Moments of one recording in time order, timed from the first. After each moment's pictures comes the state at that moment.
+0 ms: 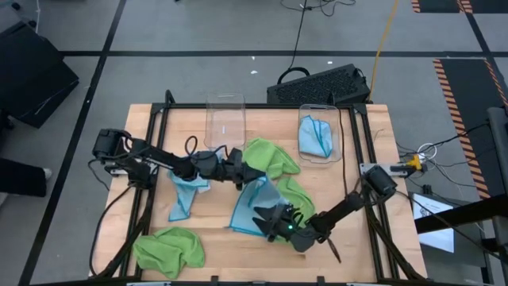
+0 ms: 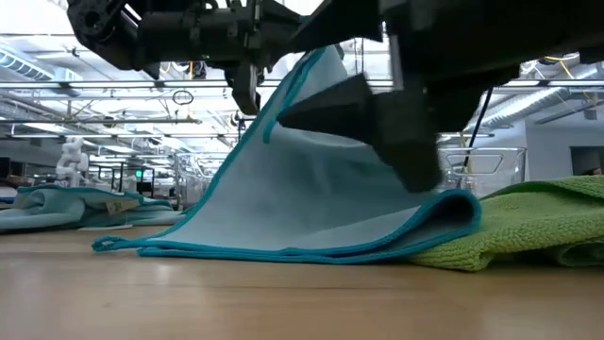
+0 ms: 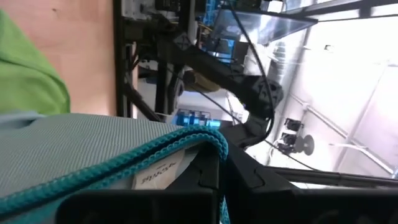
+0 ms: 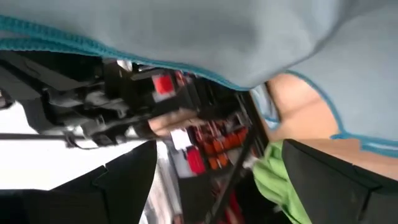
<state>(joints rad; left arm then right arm) -0.06 1.62 0.70 0.96 0.03 -1.69 0.61 2.10 0.99 0.94 1.06 2.11</state>
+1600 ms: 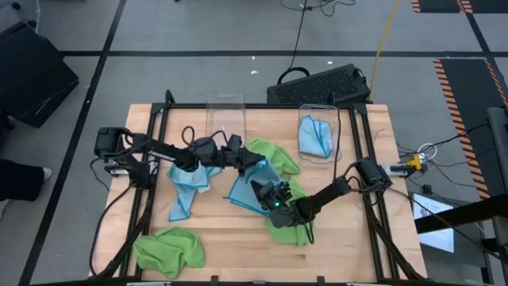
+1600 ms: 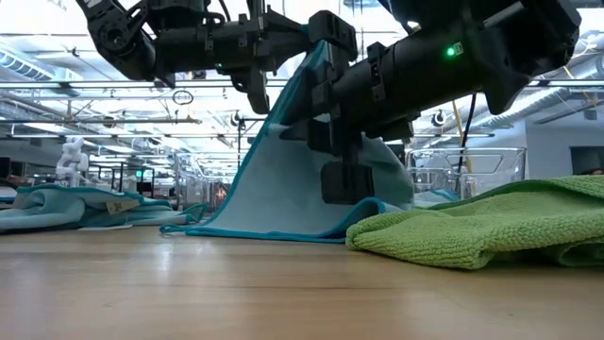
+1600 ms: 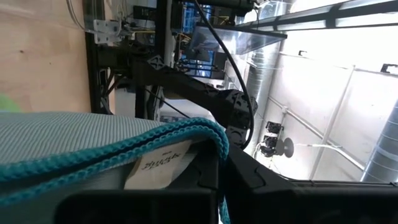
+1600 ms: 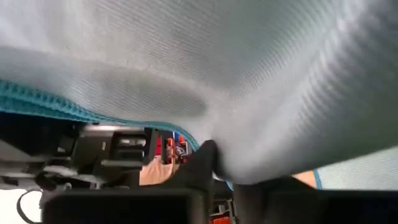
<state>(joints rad) 0.08 1.62 0.70 1.04 0.14 -1.69 0.40 2.12 1.03 0.79 1.17 1.91</state>
